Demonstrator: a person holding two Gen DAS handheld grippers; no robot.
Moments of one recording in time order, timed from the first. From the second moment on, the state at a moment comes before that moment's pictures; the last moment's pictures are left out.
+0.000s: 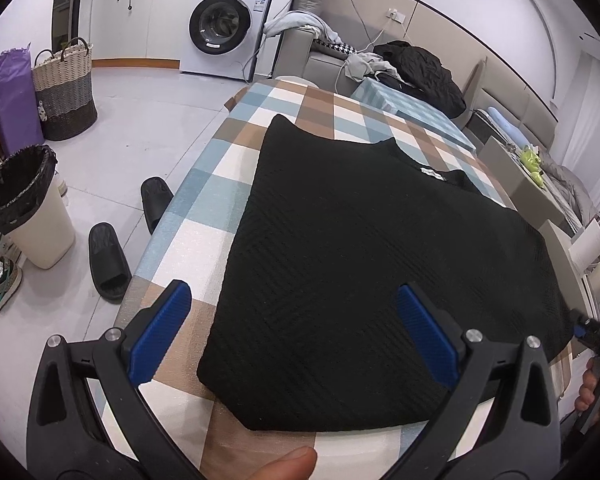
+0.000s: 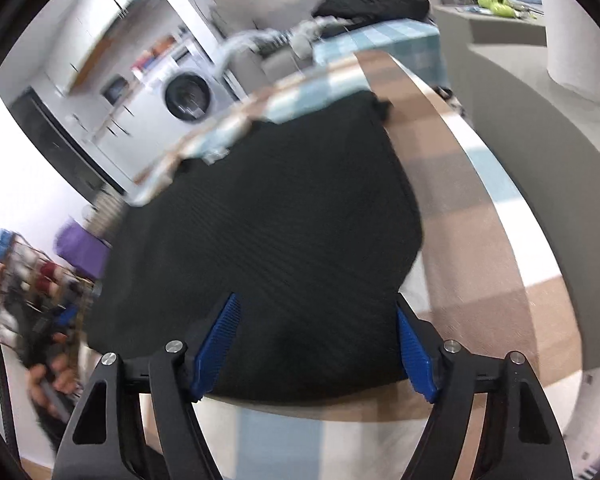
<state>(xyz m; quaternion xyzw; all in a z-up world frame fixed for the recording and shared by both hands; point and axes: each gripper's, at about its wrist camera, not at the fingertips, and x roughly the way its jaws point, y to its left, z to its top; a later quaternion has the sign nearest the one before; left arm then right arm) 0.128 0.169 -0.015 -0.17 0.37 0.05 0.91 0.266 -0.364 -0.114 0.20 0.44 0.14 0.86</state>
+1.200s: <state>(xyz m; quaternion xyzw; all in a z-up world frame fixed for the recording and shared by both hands) 0.084 0.180 -0.029 -0.23 0.39 0.06 0.89 0.217 -0.391 -0.143 0.36 0.44 0.08 0.82</state>
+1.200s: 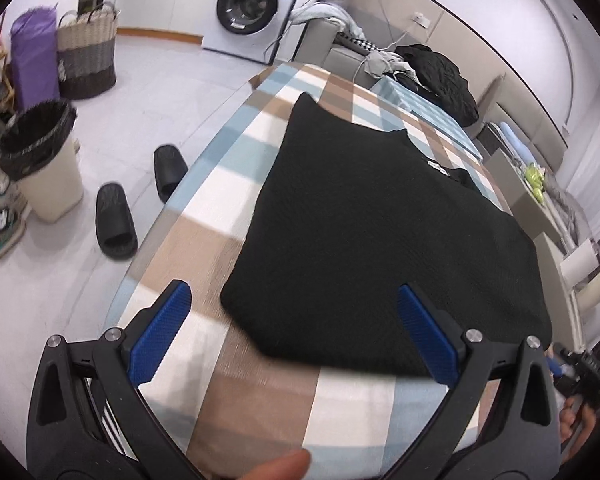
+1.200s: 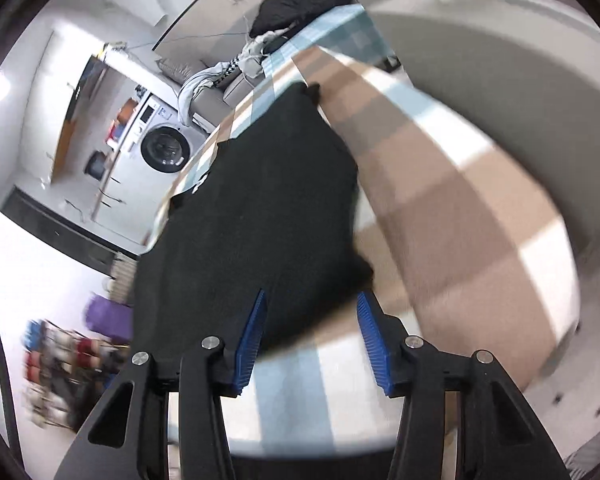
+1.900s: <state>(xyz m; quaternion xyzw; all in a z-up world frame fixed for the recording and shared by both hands) 0.074 0.163 -0.056 -0.31 0.44 -0.02 0.85 0.230 -0.377 -0.150 0.38 0.40 0.09 0.83</state>
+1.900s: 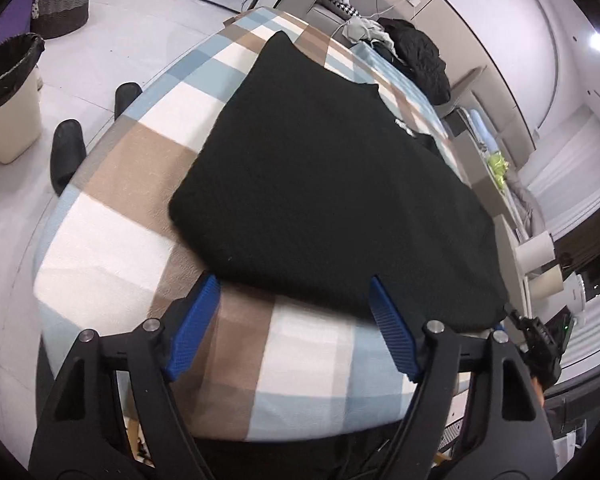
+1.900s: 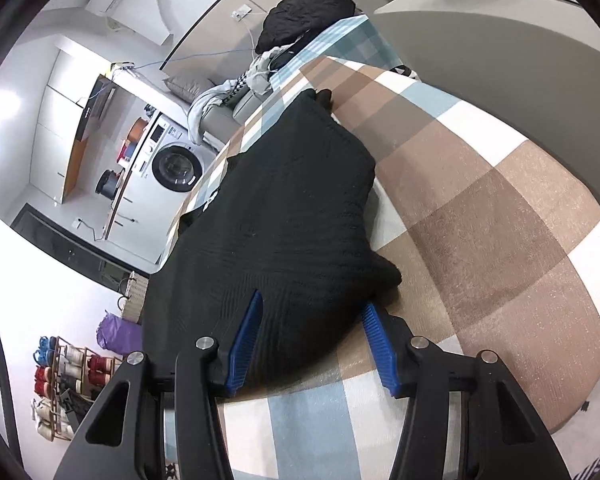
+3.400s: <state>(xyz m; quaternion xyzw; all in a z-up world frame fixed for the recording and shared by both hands) 0.064 0.156 -0.063 -0.28 0.38 0.07 0.88 0.214 -0.350 -0.100 0.22 0.34 0.06 0.91</state>
